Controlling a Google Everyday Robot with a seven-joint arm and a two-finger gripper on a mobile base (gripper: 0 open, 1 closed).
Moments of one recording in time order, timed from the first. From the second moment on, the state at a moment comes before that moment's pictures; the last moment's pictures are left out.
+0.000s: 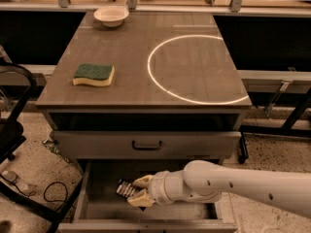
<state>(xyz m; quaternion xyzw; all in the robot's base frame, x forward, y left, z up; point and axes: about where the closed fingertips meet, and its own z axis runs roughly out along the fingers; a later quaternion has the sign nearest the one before) 0.428 0.060 0.519 -0.52 0.73 0.31 0.33</state>
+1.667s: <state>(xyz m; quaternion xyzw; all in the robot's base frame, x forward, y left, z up) 0.472 0.055 0.425 -0.44 0.79 0.28 0.32</state>
